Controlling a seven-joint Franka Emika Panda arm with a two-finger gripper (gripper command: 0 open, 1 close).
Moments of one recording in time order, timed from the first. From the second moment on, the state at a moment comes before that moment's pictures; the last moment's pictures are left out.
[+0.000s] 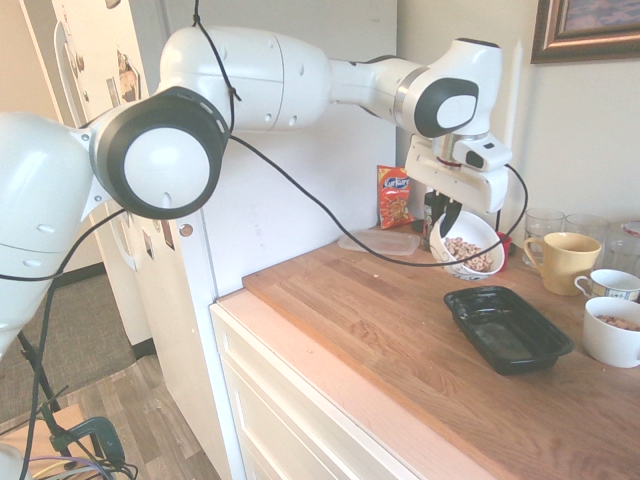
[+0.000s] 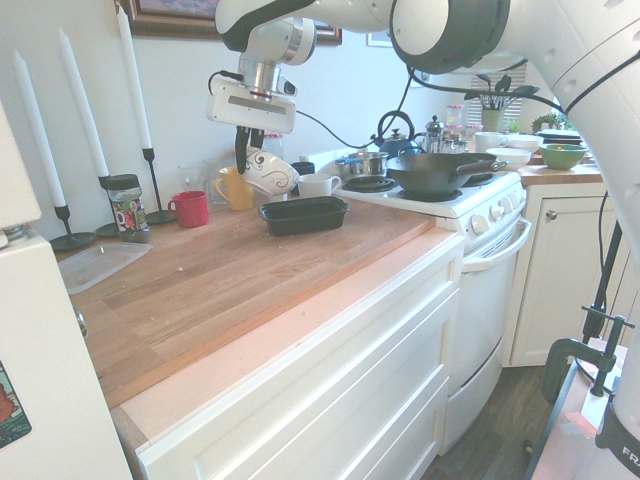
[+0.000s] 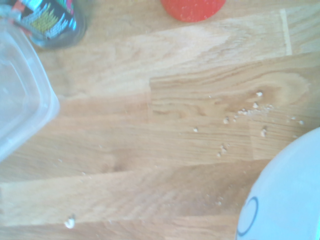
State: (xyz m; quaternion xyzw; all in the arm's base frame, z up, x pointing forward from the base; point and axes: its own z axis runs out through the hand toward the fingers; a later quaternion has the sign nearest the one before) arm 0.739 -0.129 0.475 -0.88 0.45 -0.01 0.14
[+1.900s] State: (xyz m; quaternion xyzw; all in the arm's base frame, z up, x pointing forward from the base) arm 0.716 -0.299 0.375 -0.71 0.40 0.05 0.58
